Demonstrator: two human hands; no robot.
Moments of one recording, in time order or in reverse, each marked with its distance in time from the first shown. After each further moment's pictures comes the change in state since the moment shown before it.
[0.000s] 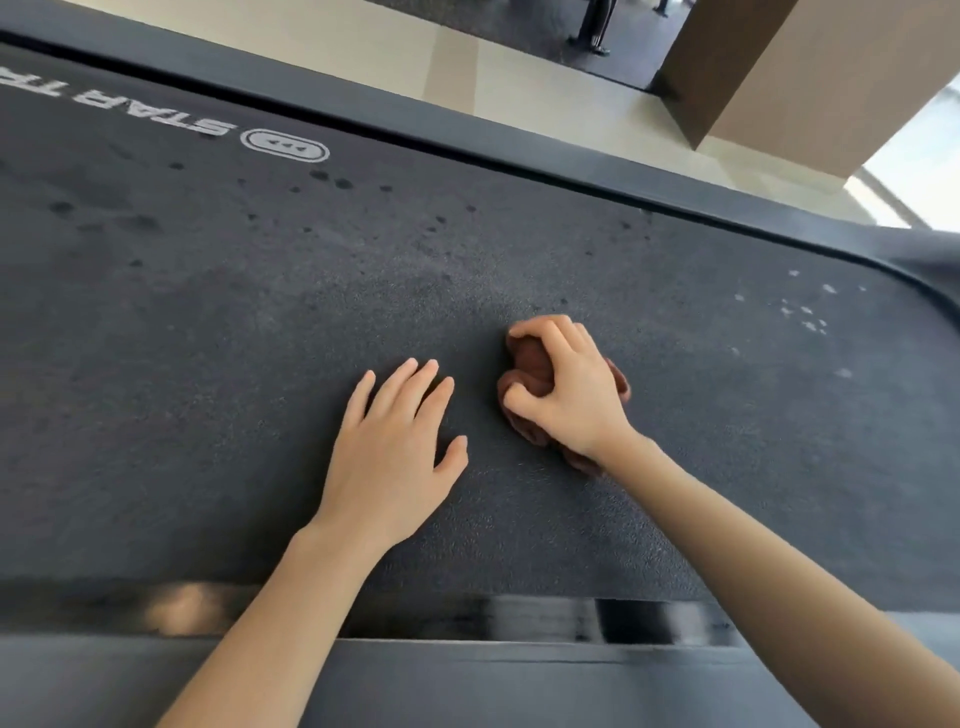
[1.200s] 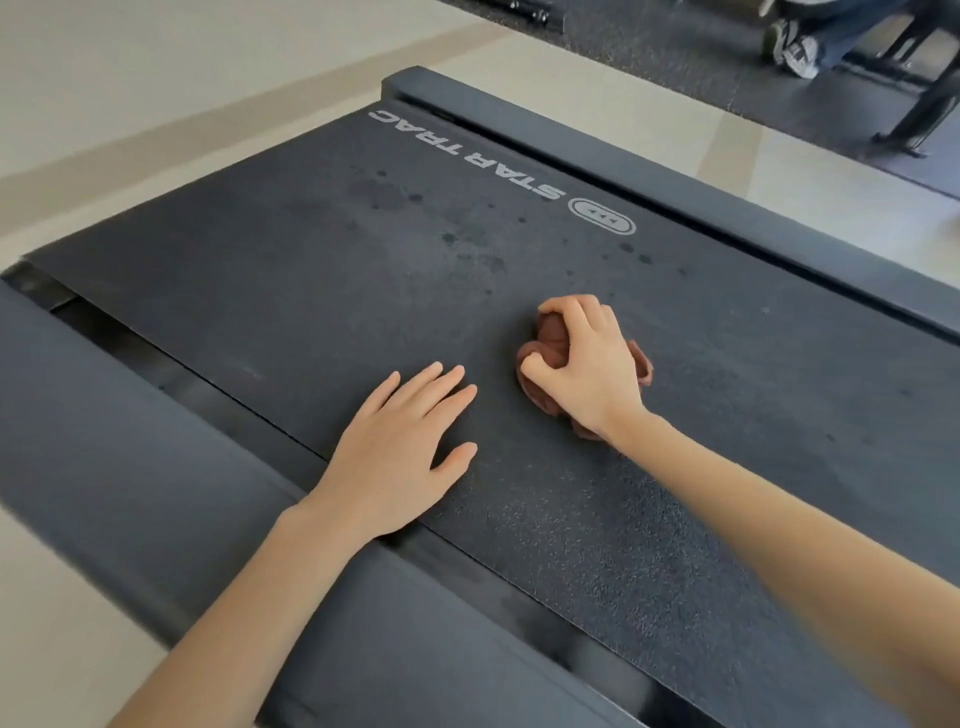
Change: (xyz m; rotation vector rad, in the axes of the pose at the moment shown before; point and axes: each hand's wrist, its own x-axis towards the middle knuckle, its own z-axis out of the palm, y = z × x) left_hand -0.090 -0.161 -0.073 0.078 0.062 -0.304; right_hand 0.111 -0.173 0.123 0.087 -0.102 -0.292
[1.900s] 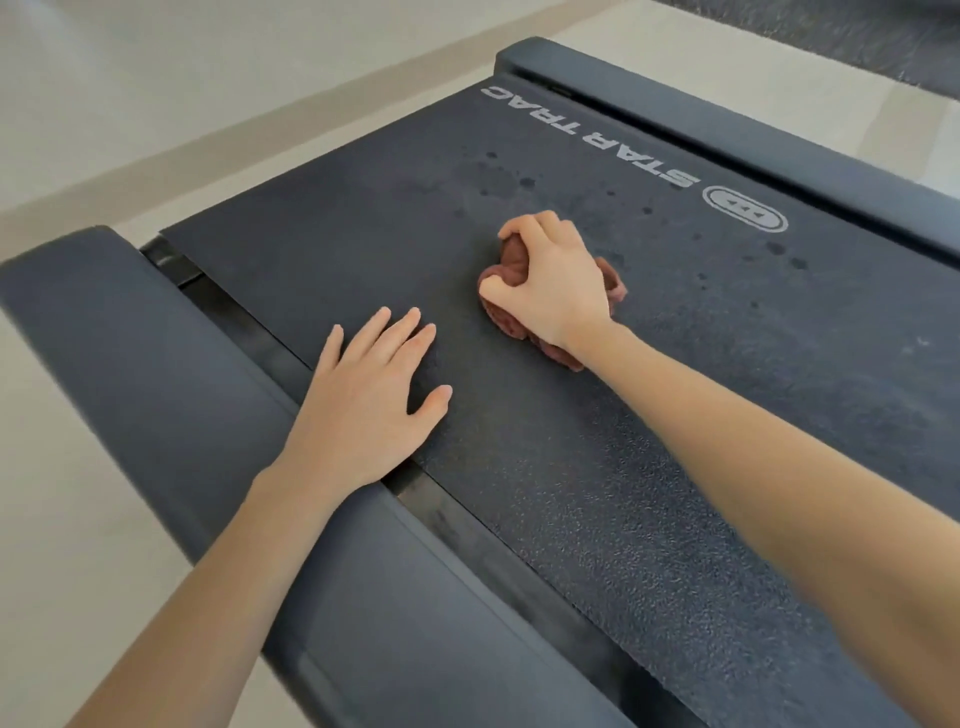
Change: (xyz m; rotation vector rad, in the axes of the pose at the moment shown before) left_hand -0.012 -0.080 -0.030 0.123 0.037 -0.370; right_hand 0.101 -0.087 0.080 0.076 -0.084 -0.220
